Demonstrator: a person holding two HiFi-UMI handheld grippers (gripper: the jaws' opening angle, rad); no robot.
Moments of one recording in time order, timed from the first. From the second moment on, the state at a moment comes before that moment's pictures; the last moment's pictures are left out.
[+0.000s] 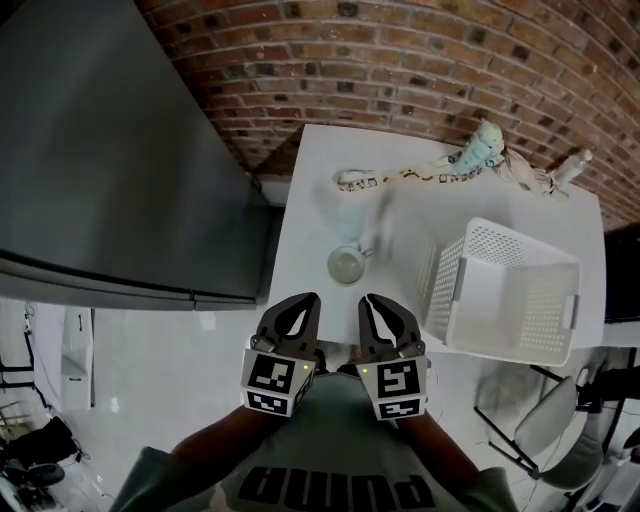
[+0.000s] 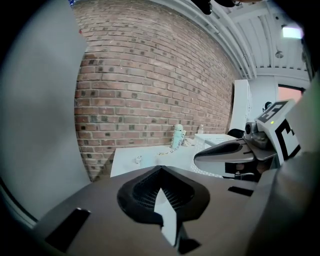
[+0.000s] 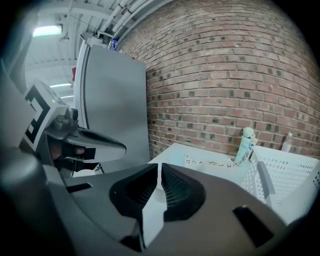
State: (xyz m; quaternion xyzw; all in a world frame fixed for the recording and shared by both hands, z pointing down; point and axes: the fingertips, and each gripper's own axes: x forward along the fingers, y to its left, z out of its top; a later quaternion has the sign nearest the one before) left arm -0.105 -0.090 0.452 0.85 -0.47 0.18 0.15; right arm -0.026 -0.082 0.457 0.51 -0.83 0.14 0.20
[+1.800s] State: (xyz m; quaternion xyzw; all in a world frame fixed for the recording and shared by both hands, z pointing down) left arm -0.144 -0.179 0.539 0.86 -0.42 0.25 0.17; right arm -0.059 -0.162 0.596 0.53 -0.75 0.20 0.33
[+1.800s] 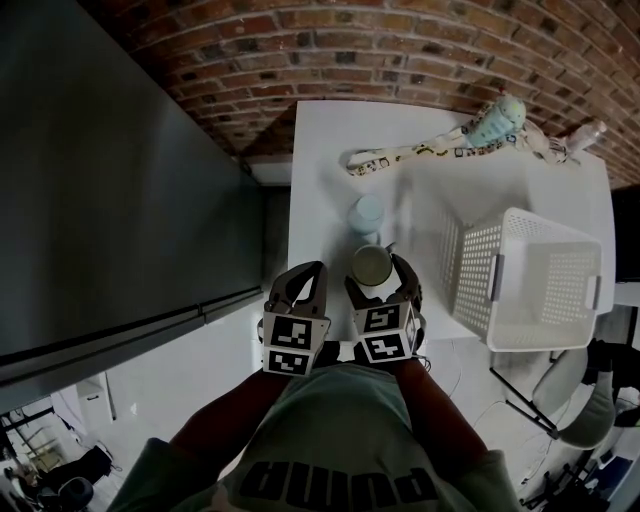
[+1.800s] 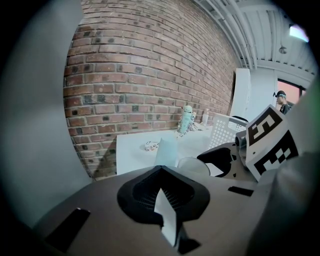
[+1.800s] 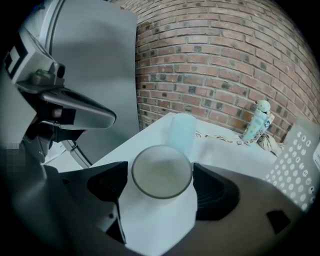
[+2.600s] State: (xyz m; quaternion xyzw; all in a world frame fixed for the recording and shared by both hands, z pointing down) left arm -0.146 -0.184 0.536 0.86 -0.41 0.24 0.17; right arm -0.056 -0.156 0.585 0.55 -0.74 0.19 0.33
